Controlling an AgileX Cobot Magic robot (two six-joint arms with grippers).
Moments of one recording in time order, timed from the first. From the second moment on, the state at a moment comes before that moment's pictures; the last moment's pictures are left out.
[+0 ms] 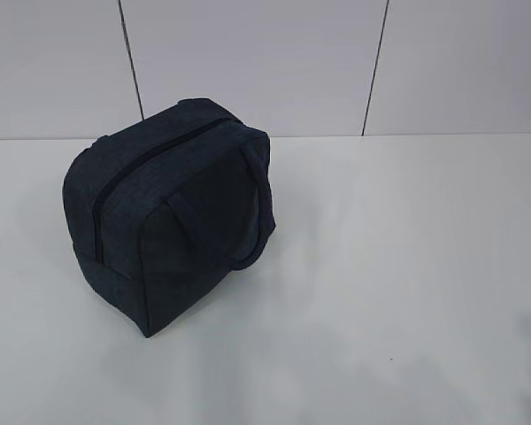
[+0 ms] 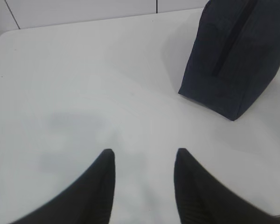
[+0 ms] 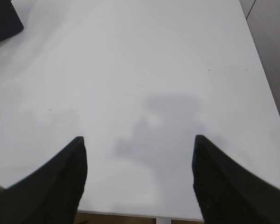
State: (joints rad) left arm 0.06 0.01 -0.54 -0.14 1.09 0.14; right arm 0.04 -0.02 -0.50 -0.06 1.14 -0.07
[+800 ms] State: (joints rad) left arm 0.06 0.01 -0.54 -0.14 1.10 0.14; right arm 0.04 -0.02 -0.50 -0.06 1.15 -0.07
